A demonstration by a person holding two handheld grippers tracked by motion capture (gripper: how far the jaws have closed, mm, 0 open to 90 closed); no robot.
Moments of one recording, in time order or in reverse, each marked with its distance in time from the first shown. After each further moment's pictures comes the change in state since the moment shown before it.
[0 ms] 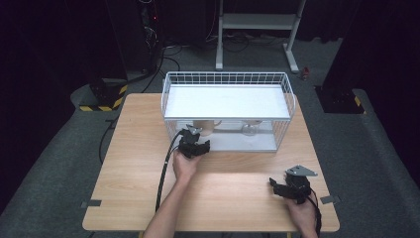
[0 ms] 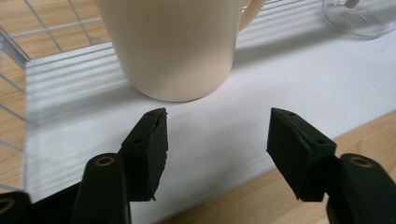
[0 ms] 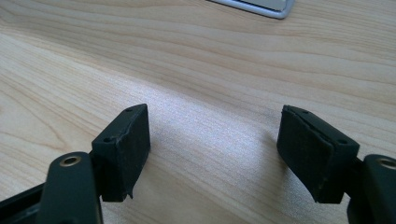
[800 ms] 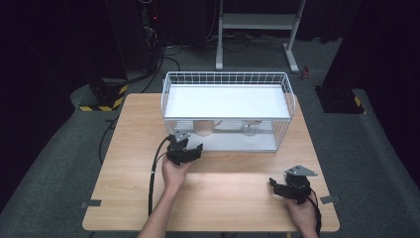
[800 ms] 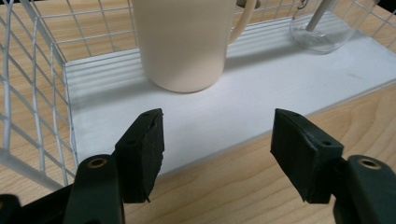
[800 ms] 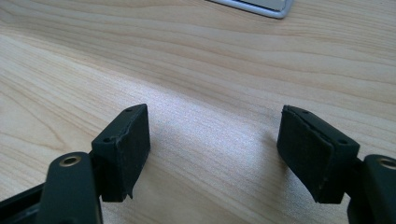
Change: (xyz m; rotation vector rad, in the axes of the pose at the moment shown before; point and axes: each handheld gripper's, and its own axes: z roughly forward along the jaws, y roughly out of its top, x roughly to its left) left arm 0.012 -0.014 -0.049 -0.079 -0.052 -0.033; right arm 0.000 0.000 0.000 0.000 -0.002 0.003
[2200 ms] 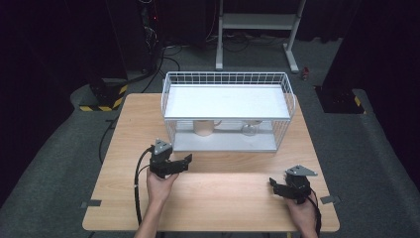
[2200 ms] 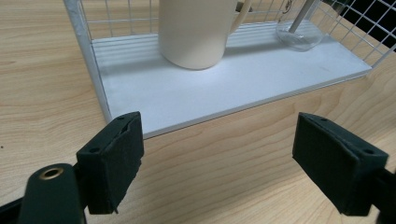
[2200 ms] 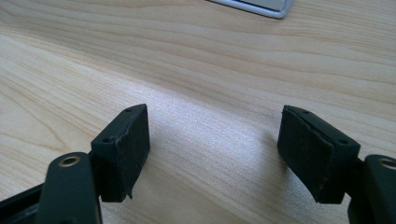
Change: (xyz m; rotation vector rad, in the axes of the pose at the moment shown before) left arm 0.019 -0.027 -0.056 -0.039 -0.052 -0.069; right arm 0.000 0.000 0.000 0.000 0.000 0.000
